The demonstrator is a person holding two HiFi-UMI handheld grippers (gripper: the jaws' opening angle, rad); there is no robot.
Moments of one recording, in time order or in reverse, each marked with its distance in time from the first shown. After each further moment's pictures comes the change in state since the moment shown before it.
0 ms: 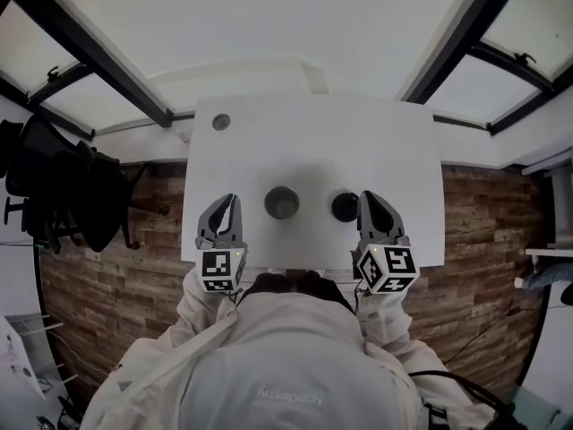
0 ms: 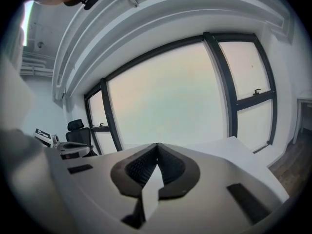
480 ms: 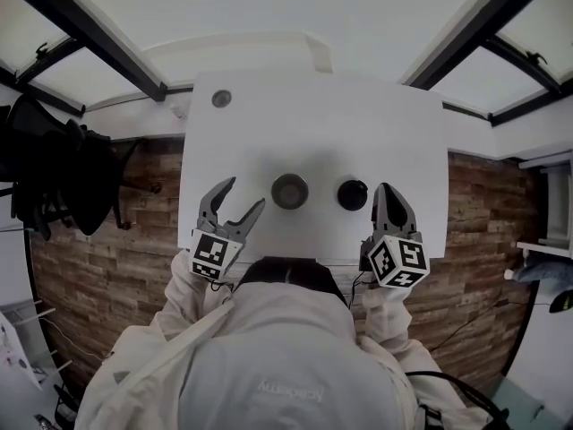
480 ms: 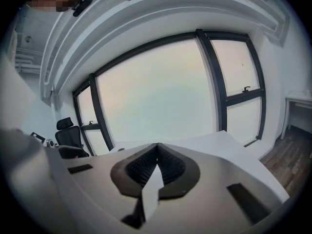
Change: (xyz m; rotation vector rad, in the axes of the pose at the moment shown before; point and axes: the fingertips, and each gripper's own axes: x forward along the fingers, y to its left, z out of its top) left arm 0.013 -0.010 -0.042 0.051 0.040 -0.338; right arm 0.016 -0.010 -0.020 0.035 0.045 -0.117
